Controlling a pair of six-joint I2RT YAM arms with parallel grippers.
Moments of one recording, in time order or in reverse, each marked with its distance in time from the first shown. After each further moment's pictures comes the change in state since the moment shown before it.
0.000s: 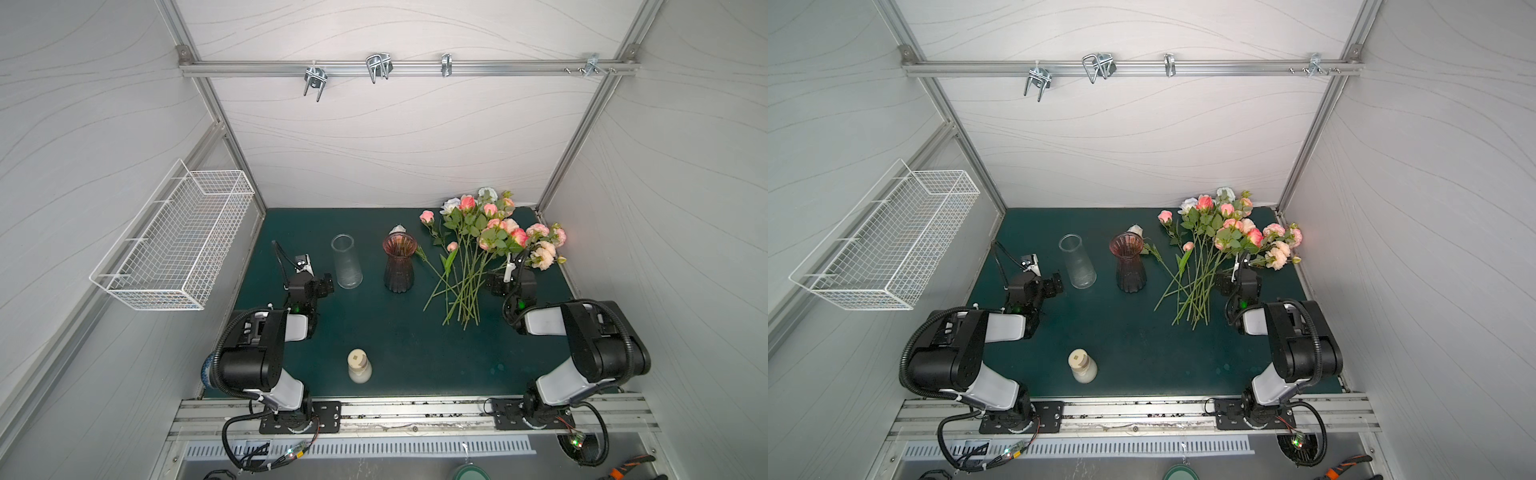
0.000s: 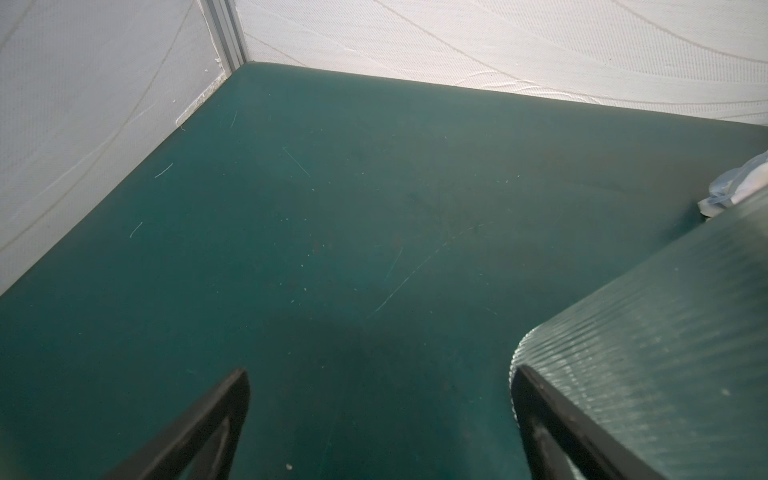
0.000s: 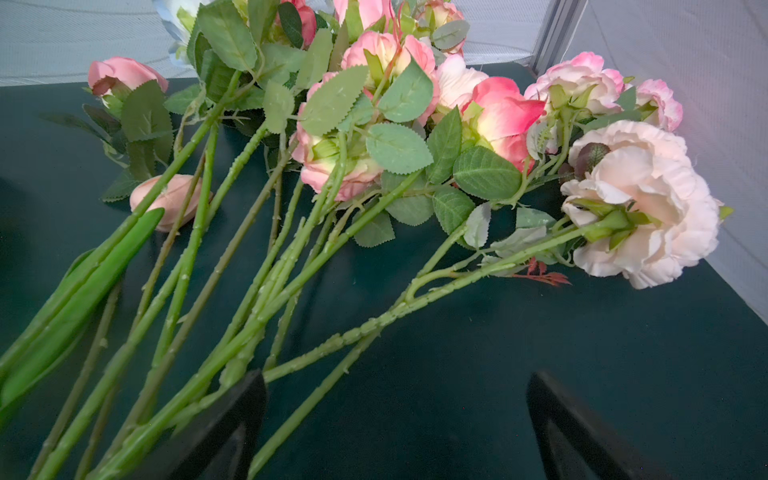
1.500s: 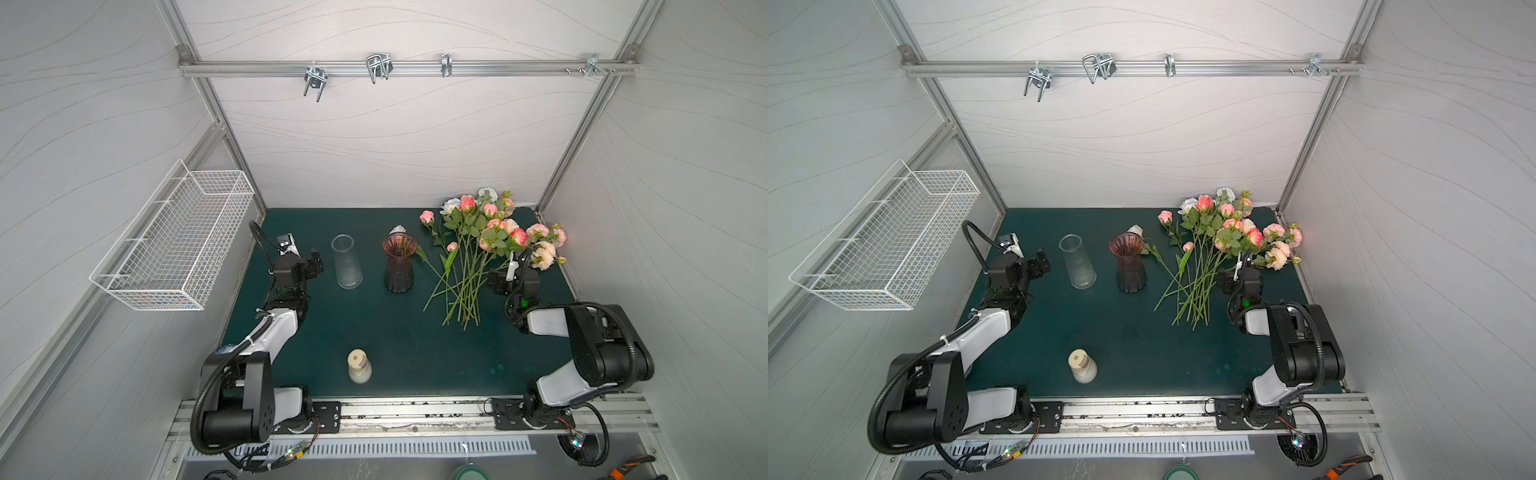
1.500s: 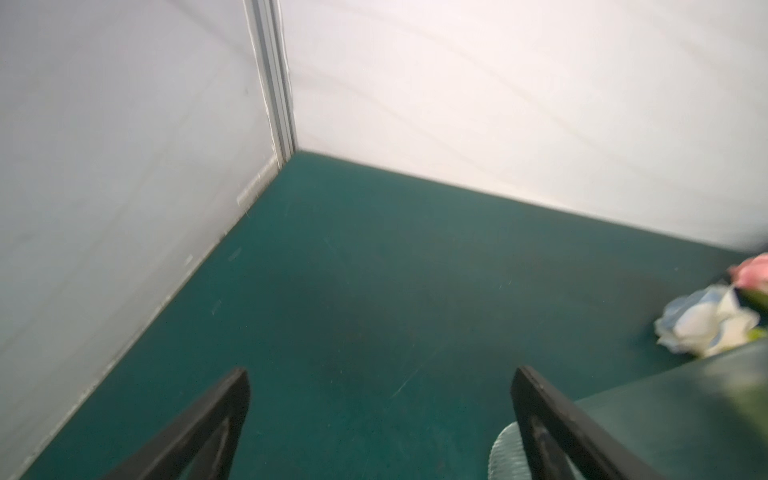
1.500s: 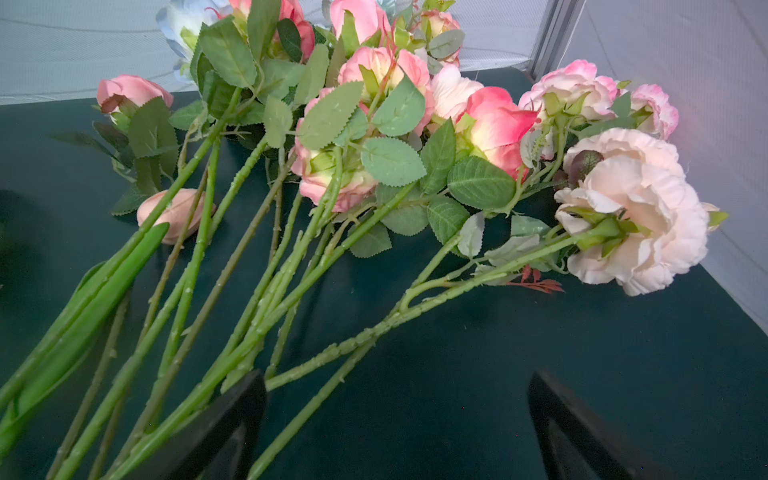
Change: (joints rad) left arm 0.035 -0.322 0.182 -0.378 -0.045 -0.045; right arm -0.024 -0.028 0.014 -0.031 -0.034 0.008
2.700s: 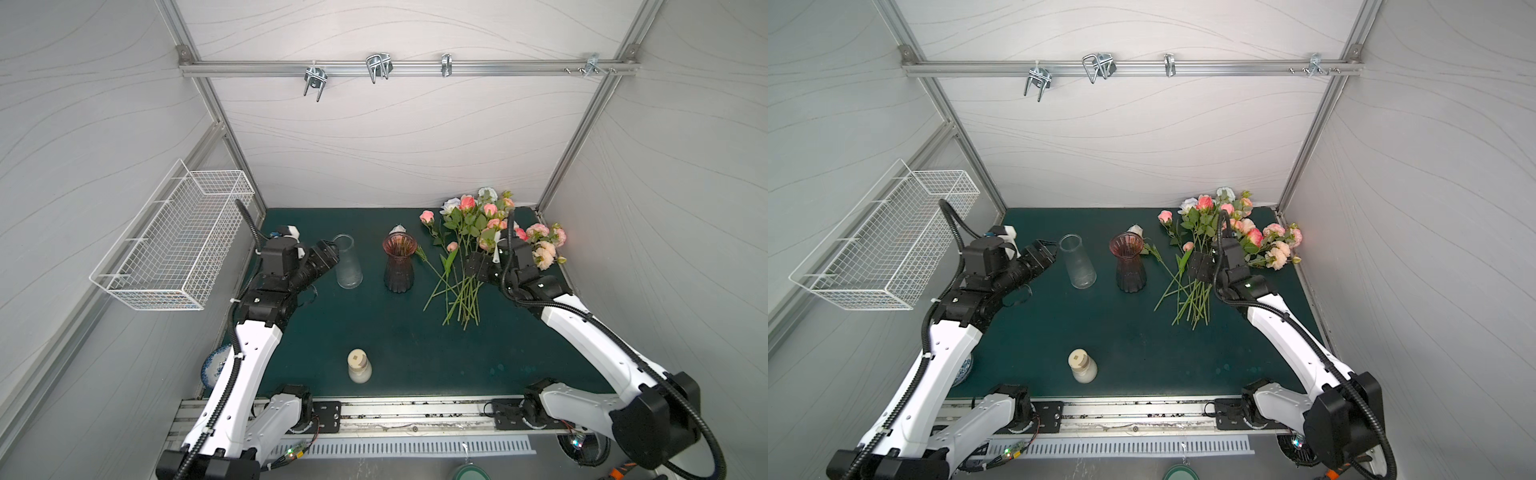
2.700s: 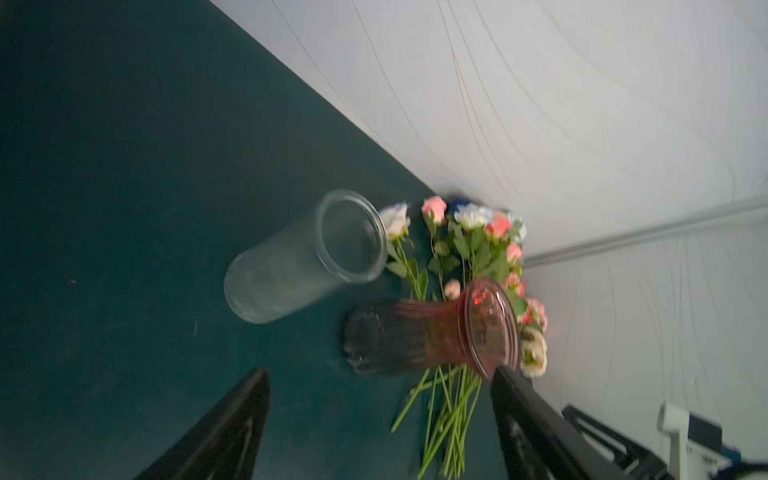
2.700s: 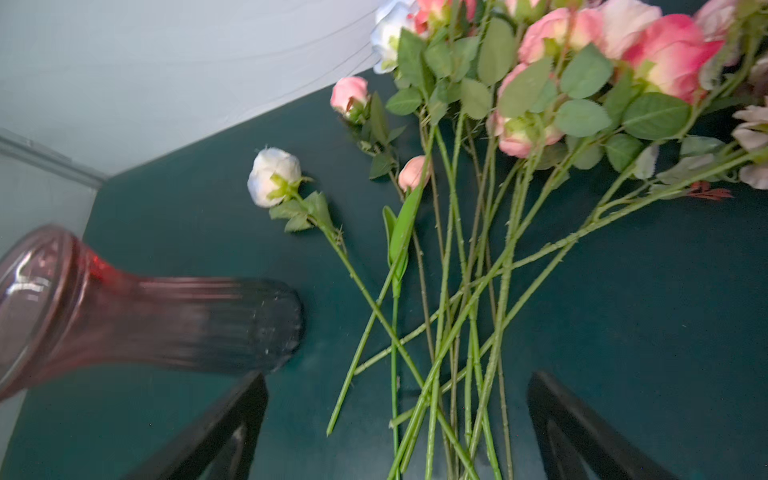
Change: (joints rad) left arm -0.209 -0.256 0.428 -0.909 0.376 -0.573; right arm 0.370 -0.381 0.512 -1.141 -0.049 0.449
